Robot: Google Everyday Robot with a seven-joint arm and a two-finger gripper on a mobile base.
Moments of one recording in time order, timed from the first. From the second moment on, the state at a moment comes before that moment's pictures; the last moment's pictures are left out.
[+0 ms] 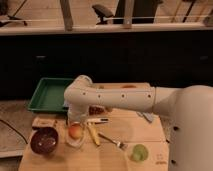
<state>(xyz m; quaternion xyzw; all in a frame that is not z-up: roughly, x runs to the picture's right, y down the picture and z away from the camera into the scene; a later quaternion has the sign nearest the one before) -0.139 0.189 0.721 -0.24 -0.32 -0.57 0.72</state>
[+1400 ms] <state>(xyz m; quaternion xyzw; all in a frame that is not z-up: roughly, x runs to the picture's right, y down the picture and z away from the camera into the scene) -0.137 0.189 0.724 -0.24 -0.35 -0.59 0.69</state>
